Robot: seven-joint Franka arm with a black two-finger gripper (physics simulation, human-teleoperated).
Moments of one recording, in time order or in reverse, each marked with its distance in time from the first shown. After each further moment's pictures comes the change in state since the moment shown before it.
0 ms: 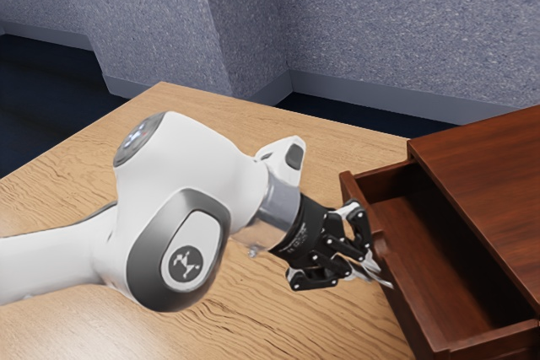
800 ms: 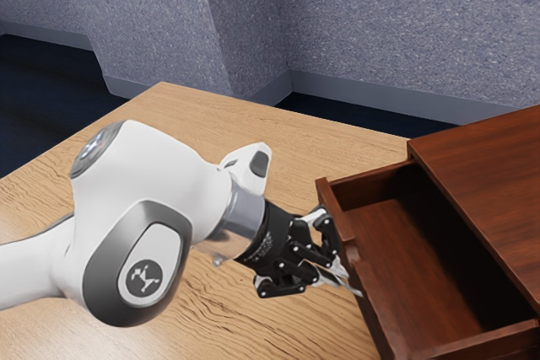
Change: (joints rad) arm -0.001 -0.125 0.029 -0.098 0.000 -0.028 0.000
